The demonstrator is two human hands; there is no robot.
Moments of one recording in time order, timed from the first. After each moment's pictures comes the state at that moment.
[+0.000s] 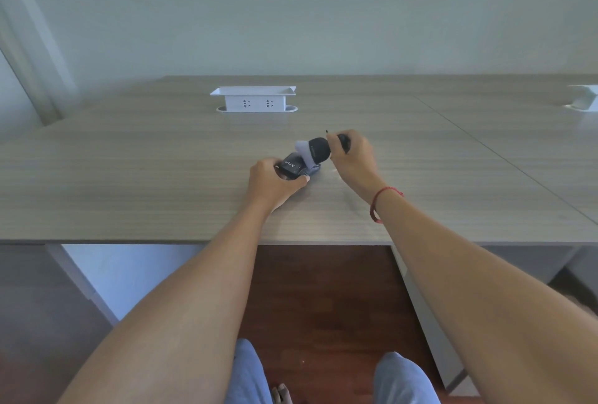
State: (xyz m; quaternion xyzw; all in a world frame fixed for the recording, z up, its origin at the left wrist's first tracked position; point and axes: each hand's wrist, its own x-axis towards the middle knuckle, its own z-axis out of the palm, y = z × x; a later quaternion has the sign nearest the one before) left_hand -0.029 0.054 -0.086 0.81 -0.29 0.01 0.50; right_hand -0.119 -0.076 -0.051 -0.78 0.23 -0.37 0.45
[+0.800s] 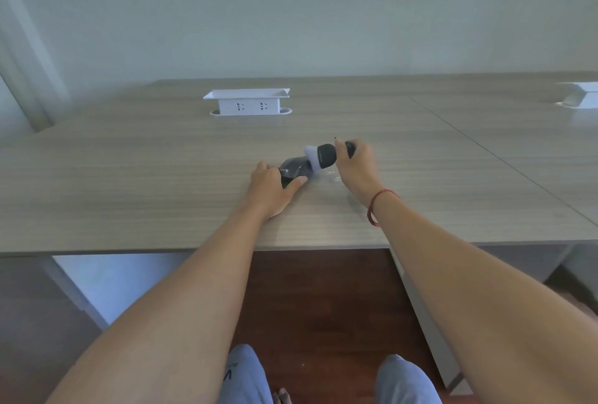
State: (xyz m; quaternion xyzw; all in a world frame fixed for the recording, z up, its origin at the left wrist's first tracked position) left_hand -0.017 0.046 -0.091 0.88 -0.36 0.02 0.31; right_hand -0.119 -0.090 -0.061 -0.76 0.30 -0.36 0.46
